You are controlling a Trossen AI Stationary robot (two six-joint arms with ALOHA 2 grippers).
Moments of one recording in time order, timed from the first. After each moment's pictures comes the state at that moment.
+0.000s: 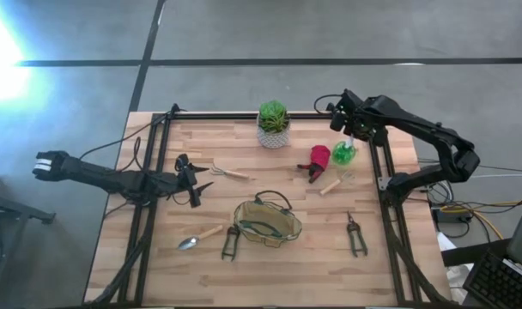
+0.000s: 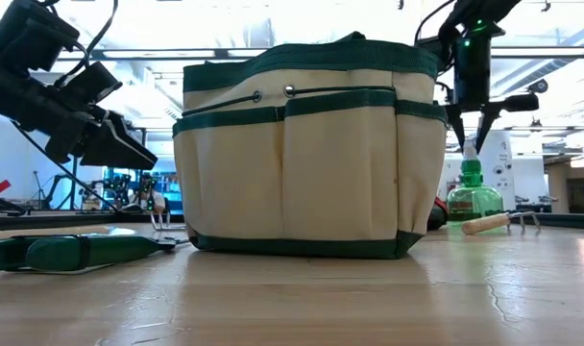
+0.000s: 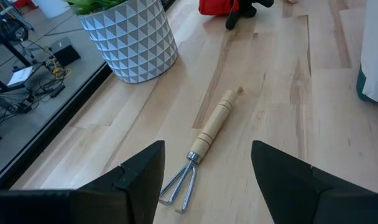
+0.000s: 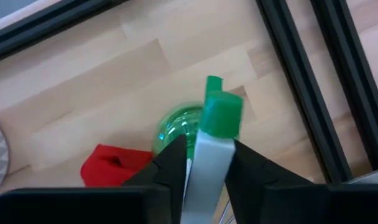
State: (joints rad) left arm -0.11 0.60 0.11 0.06 -0.54 0.04; right arm -0.77 1.34 1.09 -1.15 0.22 1.20
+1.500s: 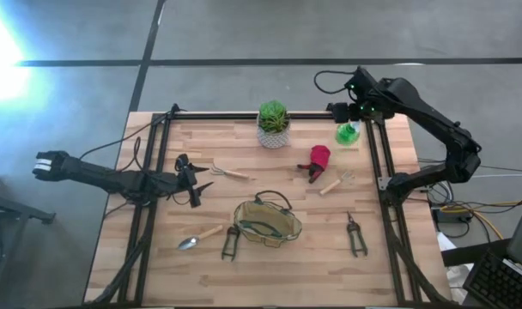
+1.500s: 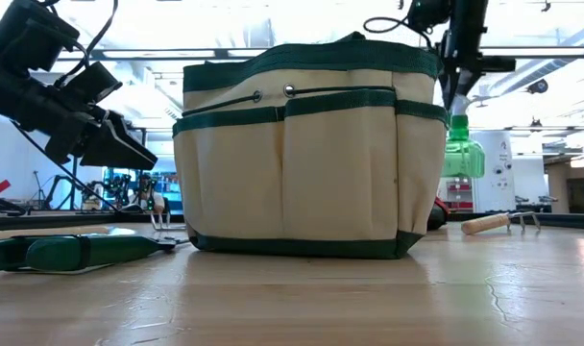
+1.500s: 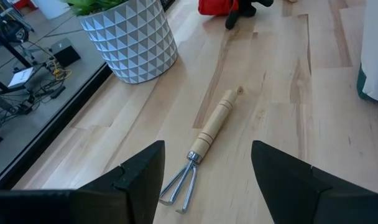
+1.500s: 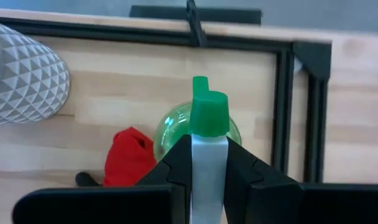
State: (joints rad) left arm -0.11 0.60 0.11 0.06 -0.54 0.05; right arm -0.77 1.33 1.42 -1.30 0.24 0.67
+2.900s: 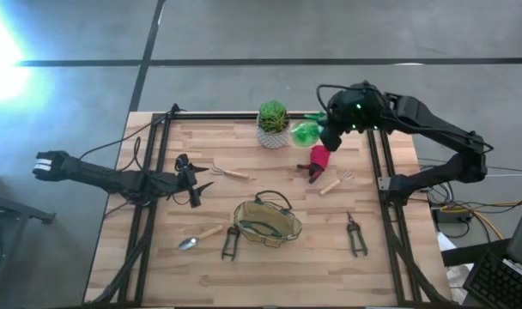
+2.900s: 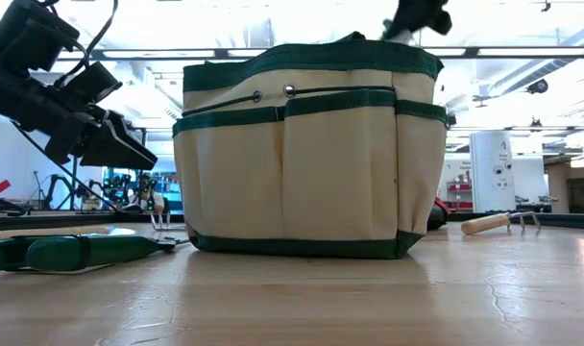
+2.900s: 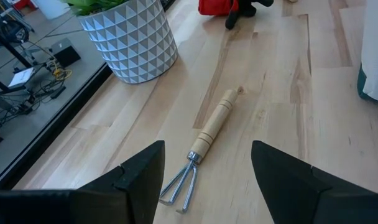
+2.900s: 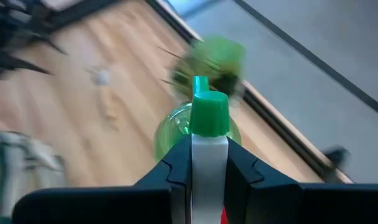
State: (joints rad) left arm -0.11 0.60 0.11 0.06 -0.54 0.05; right arm -0.34 1.25 1.52 -1.00 0.15 0.25
